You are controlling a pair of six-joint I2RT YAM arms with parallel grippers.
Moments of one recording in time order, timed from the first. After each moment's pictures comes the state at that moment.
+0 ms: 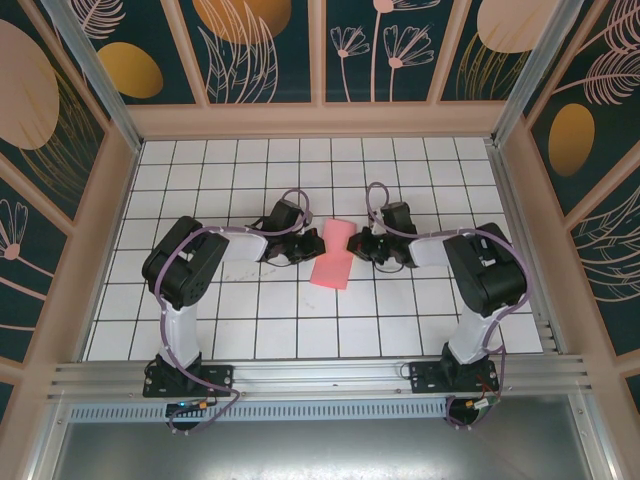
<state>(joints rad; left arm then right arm) -0.59 1.97 1.00 0.11 0.49 -0.85 0.41 1.78 0.76 0.21 -0.58 0.81</state>
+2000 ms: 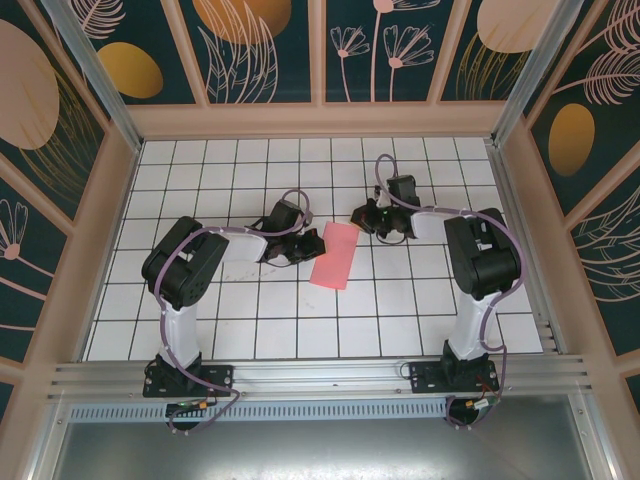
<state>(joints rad) -0.59 1.97 0.99 0.12 0.49 -0.84 0.31 1.90 1.02 0.06 -0.62 0.81</state>
